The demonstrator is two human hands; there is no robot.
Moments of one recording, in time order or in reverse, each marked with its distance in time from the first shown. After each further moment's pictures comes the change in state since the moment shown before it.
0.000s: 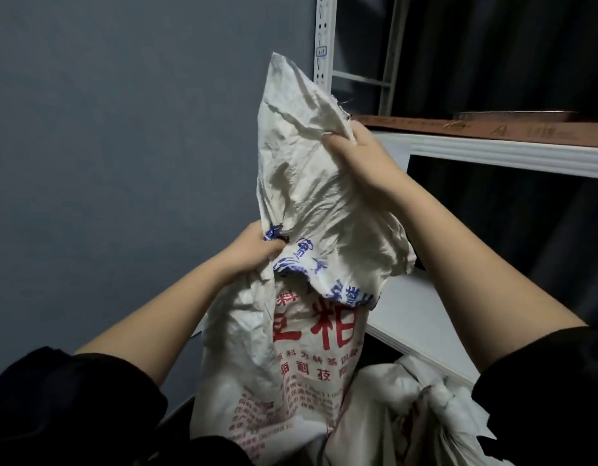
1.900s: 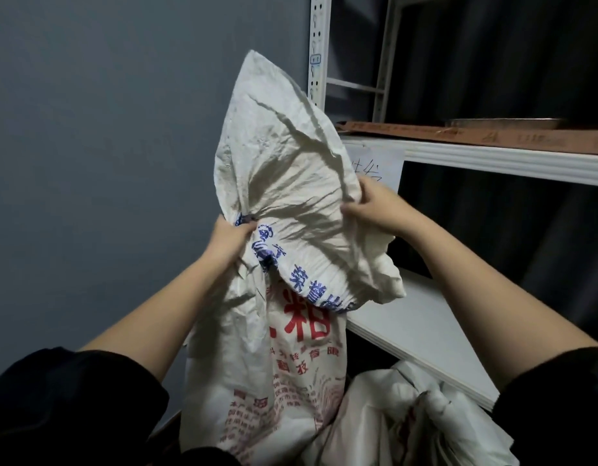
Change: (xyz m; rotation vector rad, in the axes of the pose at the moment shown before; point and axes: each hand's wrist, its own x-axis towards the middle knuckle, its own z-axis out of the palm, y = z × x) left_hand 0.022 -0.015 -0.015 -0.291 0.408 -0.150; right_hand -0.017 0.051 -0.034 -0.410 -0.180 0.137
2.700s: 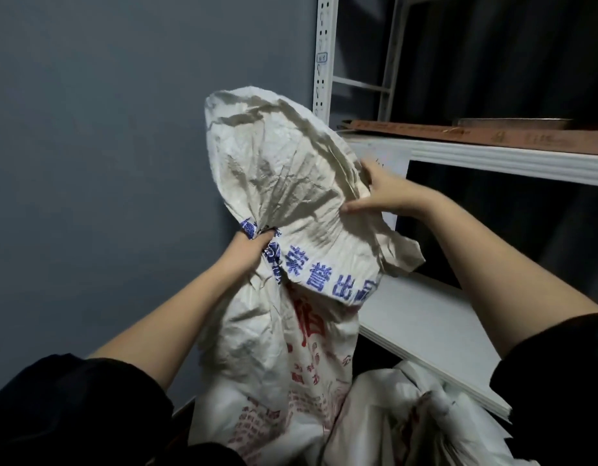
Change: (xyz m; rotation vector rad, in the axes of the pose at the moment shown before) left_hand -0.036 0.006 0.011 0.068 -0.111 -0.050; right_hand 0.012 -0.011 -0.021 -0.042 -0.189 -0.011
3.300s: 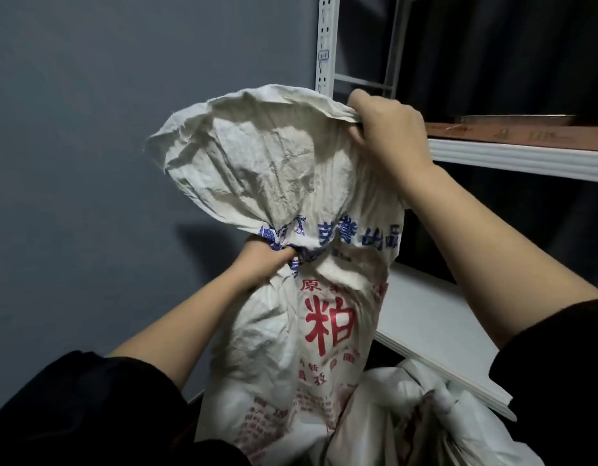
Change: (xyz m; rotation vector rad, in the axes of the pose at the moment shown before) left_hand -0.016 0.008 0.008 0.380 -0.137 -0.058; right_hand 0.001 -0.065 -0.010 -0.782 0.752 -0.267
